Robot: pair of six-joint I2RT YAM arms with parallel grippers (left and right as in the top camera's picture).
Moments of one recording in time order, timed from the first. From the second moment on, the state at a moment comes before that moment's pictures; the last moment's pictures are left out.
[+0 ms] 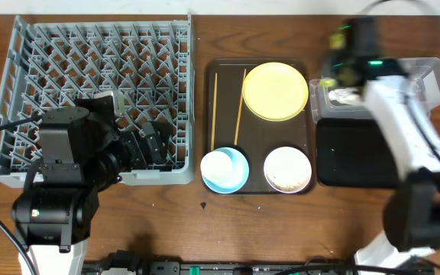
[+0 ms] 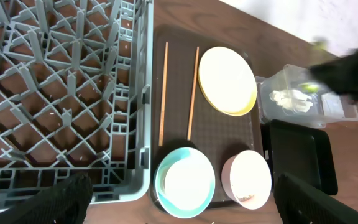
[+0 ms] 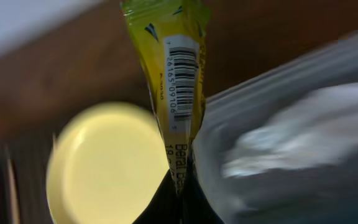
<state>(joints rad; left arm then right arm) -0.03 0.94 1.20 -1.00 0.36 -0.36 0.07 1.81 1.52 -0.62 0.05 0.54</state>
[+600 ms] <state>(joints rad) -0.03 0.94 1.20 -1.00 0.36 -0.36 -0.09 1.62 1.51 -0.84 -0.18 0.50</state>
